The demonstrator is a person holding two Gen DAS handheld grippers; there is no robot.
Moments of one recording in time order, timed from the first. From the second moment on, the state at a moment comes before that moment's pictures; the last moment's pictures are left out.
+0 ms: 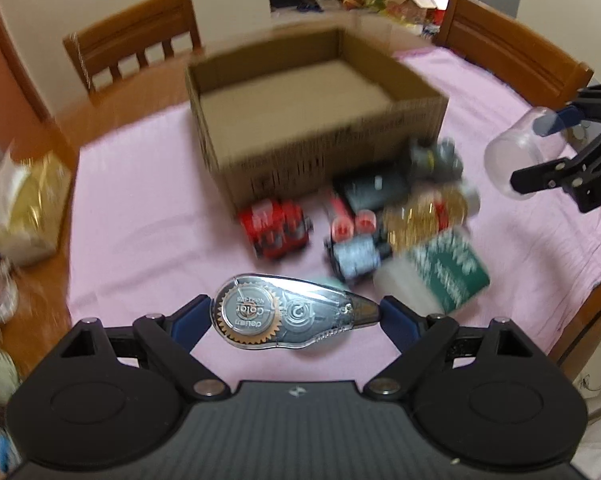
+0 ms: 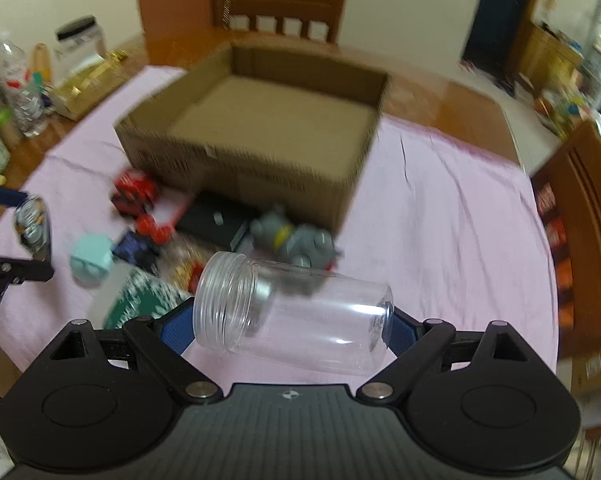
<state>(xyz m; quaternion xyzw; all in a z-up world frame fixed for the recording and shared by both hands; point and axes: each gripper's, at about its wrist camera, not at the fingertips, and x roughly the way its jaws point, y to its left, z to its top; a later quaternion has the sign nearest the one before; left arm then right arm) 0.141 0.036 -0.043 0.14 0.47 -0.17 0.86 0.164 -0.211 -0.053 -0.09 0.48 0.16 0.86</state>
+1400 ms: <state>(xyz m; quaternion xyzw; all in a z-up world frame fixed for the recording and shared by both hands) 0.364 0.018 -0.025 0.07 0.41 -0.08 0.91 0.307 -0.193 -0.027 -0.10 0.44 0.21 0.87</state>
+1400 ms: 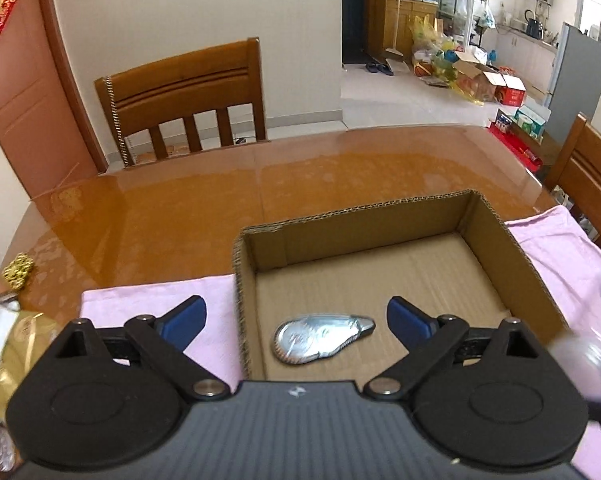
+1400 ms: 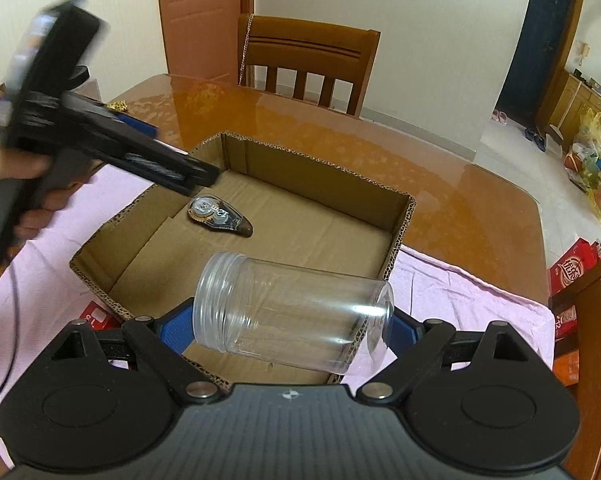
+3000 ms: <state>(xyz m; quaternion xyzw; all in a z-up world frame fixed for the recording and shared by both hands) 0.181 0.077 -0.042 0.01 0.41 0.01 0.91 0.252 -0.176 -0.037 -0.09 0.42 0.15 0.89</state>
